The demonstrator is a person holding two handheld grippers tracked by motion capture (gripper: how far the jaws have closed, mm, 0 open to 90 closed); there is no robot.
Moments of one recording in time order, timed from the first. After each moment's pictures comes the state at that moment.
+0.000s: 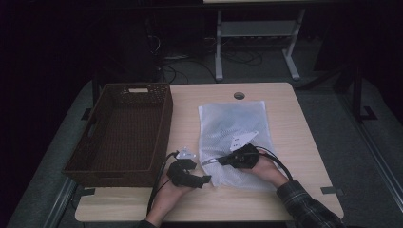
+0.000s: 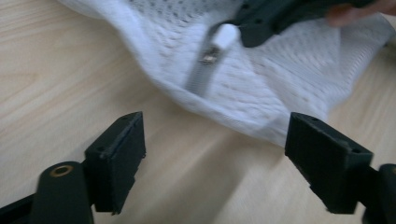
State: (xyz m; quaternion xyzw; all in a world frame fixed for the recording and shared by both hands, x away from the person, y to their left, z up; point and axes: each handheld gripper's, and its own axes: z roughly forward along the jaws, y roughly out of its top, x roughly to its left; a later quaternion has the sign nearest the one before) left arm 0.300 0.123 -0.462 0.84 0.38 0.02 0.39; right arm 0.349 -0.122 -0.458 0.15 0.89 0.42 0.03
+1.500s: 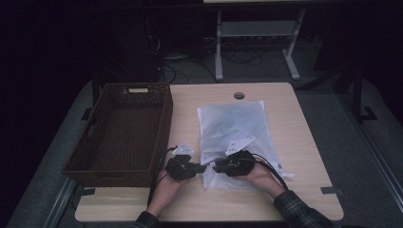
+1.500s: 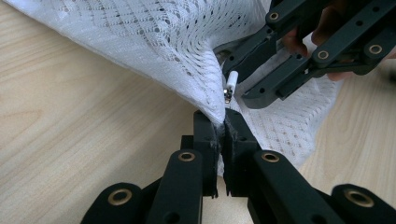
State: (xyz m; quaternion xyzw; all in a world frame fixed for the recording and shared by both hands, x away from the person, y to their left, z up) left arm 0.309 0.131 -0.457 0.84 0.34 0.01 0.42; right arm 0.330 -0.106 -0.464 0.21 0.88 0.42 0.01
